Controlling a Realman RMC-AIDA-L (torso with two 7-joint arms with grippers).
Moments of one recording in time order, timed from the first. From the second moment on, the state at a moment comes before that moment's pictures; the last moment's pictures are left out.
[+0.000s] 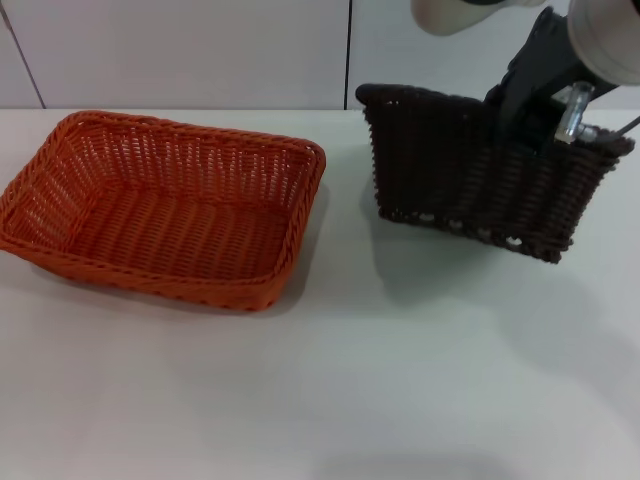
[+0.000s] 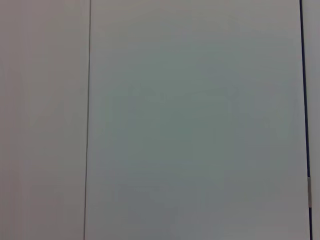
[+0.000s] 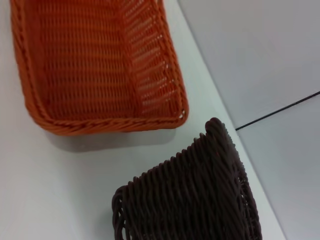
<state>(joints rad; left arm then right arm) -0.20 -2.07 -1.52 -0.18 2.58 1.26 -0.08 0.95 2.08 -1.55 -1.92 -2.89 -1.97 2.63</state>
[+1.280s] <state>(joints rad) -0.20 -2.07 -1.51 -0.18 2.59 1.24 -0.08 0.81 2.08 -1.58 -1.93 -2.69 -1.78 2.66</state>
